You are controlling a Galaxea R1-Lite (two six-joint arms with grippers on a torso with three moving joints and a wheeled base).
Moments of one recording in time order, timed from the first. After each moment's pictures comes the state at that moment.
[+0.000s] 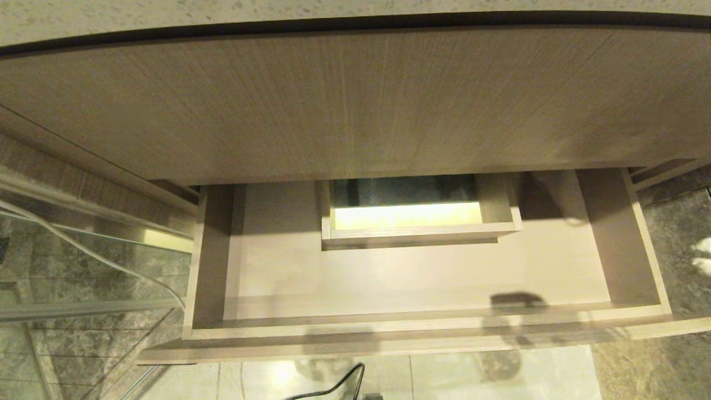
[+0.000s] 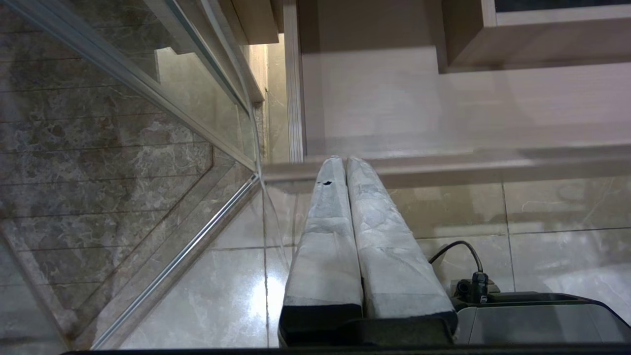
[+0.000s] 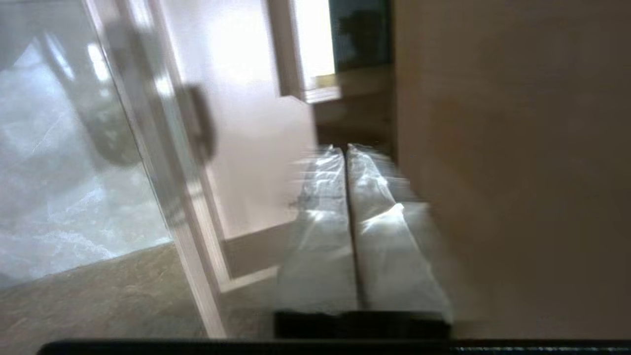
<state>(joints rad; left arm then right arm) 0.00 0.00 0.00 0.00 0.00 0.00 0.22 0.88 -0.97 0.45 0.09 -1.39</state>
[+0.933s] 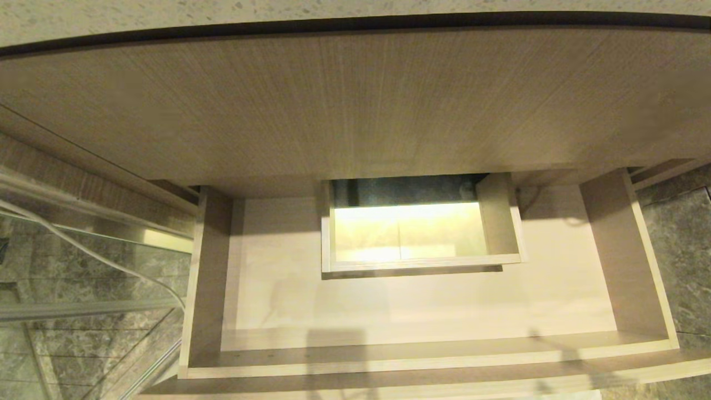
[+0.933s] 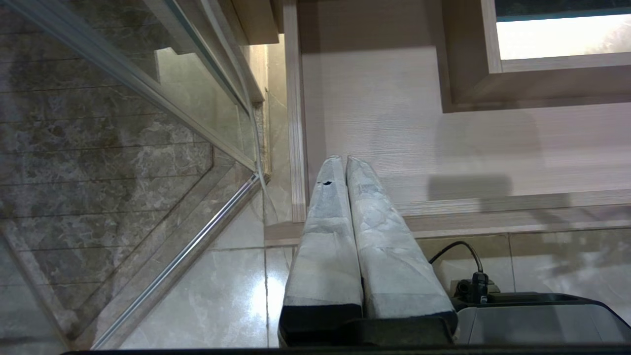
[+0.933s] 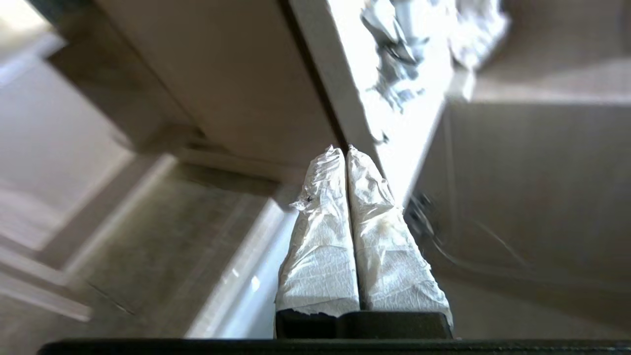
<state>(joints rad) 0.00 0.00 0.00 0.00 0.00 0.00 -0.21 0.47 -1.35 0.60 0.10 -1.20</state>
